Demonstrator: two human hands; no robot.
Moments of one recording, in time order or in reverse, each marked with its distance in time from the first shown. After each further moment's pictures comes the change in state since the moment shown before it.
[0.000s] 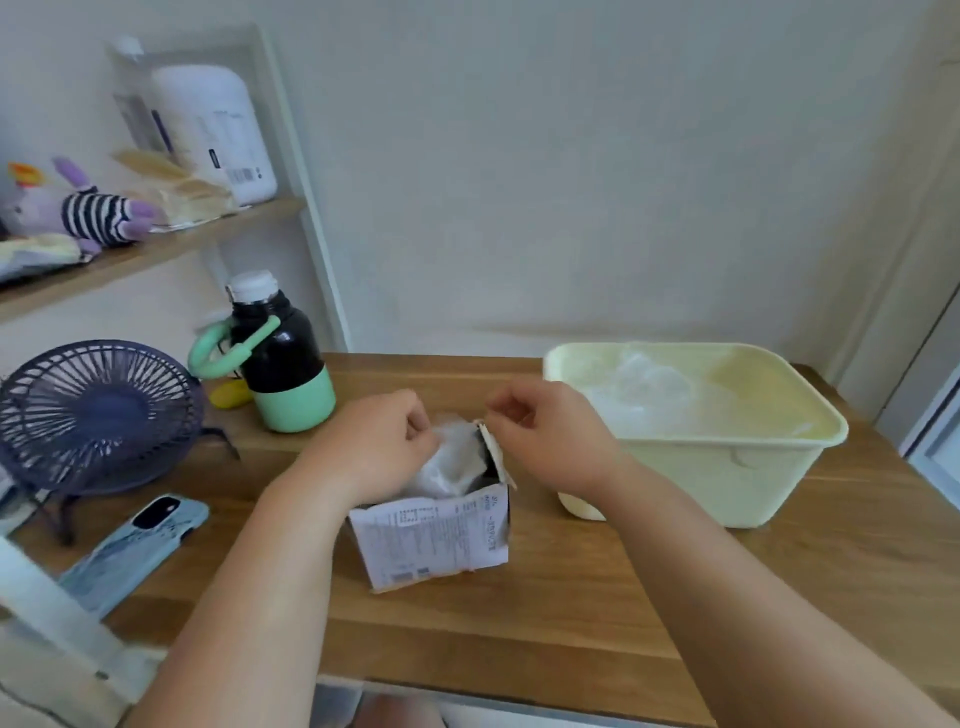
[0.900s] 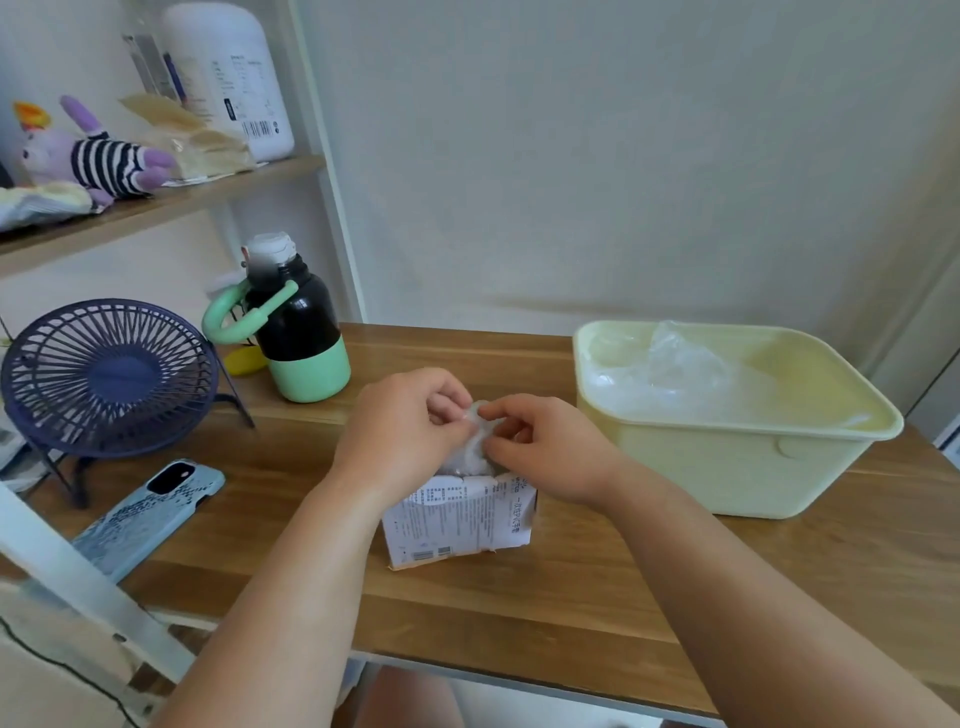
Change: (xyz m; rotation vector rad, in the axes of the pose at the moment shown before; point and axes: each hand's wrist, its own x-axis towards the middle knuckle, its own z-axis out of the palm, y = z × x) left_hand -0.004 -0.012 0.025 -0.378 0.255 0.079; right_hand 0.003 0.010 0.033 0.021 -0.254 0.039
